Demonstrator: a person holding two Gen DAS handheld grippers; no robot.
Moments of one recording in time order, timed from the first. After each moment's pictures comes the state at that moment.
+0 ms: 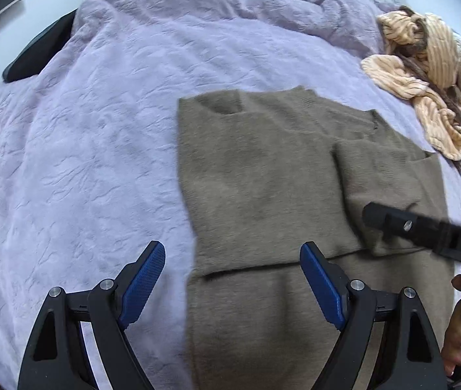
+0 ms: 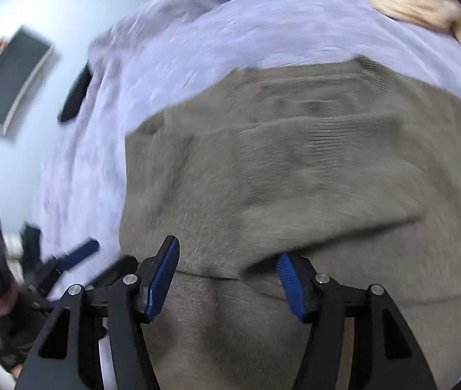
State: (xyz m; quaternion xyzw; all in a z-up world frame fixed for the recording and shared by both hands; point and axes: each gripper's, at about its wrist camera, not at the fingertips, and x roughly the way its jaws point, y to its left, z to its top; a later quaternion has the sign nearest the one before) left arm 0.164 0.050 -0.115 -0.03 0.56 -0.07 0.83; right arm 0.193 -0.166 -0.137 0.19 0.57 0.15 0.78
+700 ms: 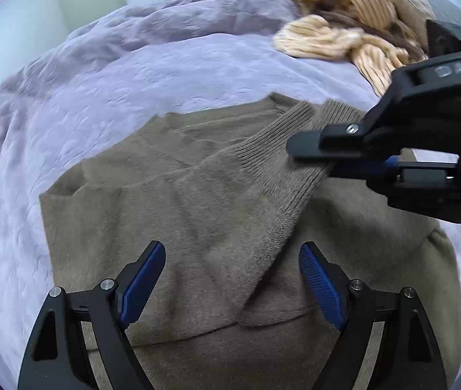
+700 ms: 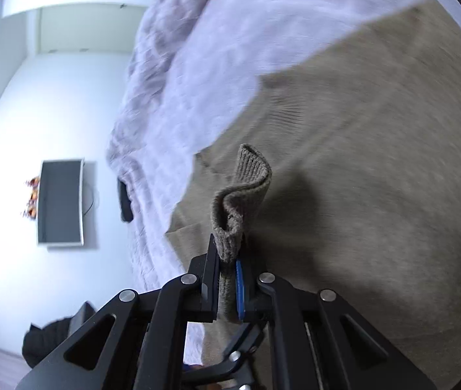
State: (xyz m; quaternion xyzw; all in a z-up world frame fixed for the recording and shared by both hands) left arm 0.191 -0.092 -0.118 0.07 0.52 -0.15 0.84; right arm 0.236 -0.267 -0.156 0.47 0.52 0.18 0.69
